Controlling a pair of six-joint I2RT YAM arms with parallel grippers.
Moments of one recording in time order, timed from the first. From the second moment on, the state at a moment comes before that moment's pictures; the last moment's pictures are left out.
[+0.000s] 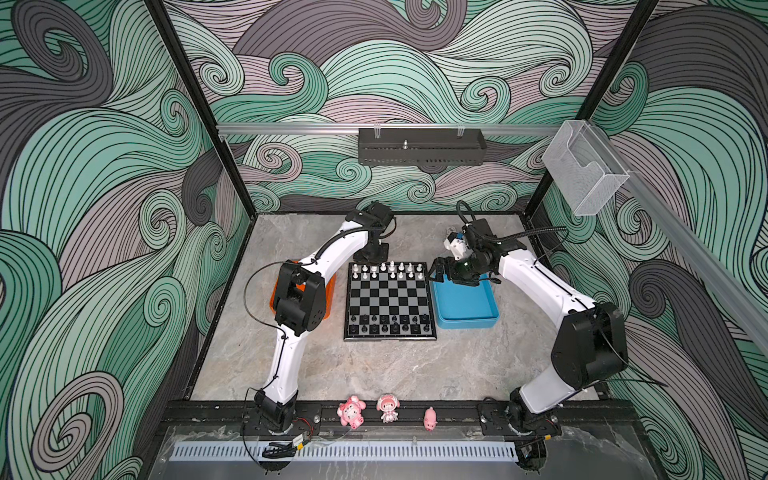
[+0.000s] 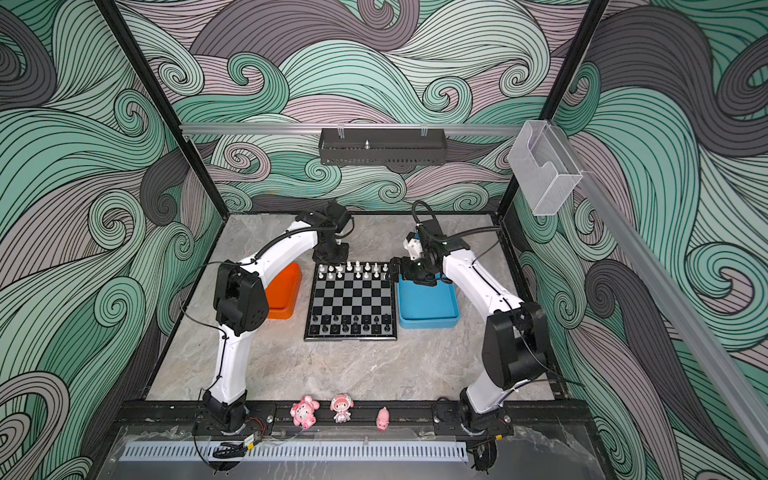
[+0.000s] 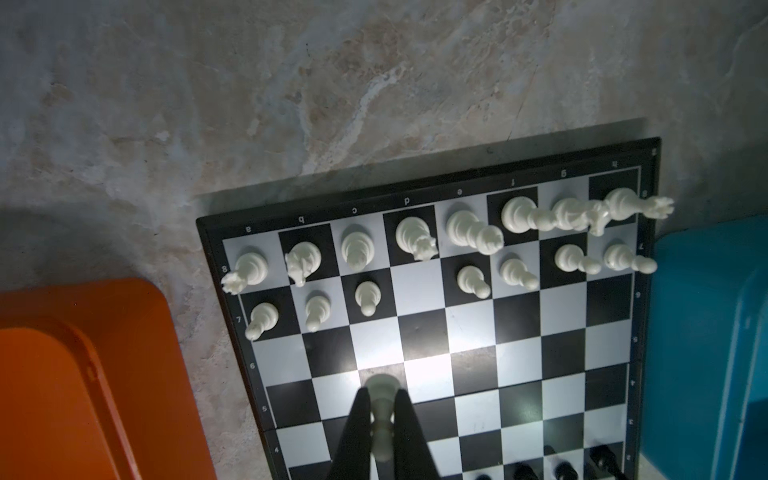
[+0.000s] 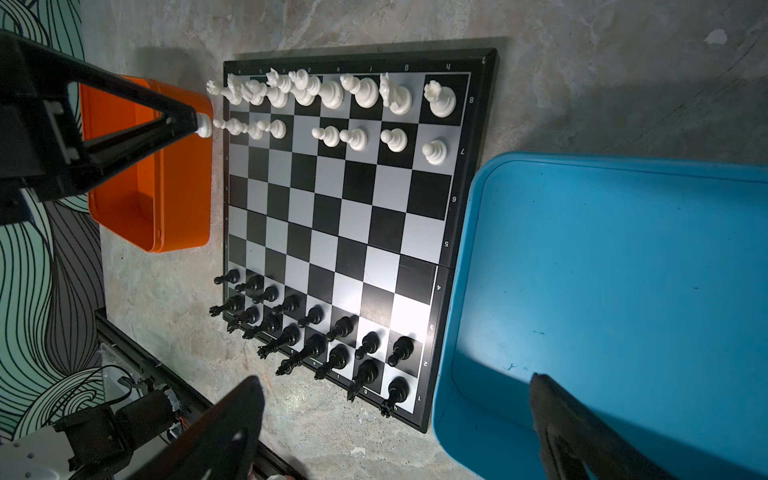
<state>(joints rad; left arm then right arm) -0.52 2.20 2.05 -1.17 -0.05 -0.38 0.30 1.62 1.31 -0.85 -0.39 0.24</state>
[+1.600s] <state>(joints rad) -0.54 2.34 2.13 -1.14 -0.03 -0.42 0.27 1.62 1.30 -0.85 -0.40 0.23</state>
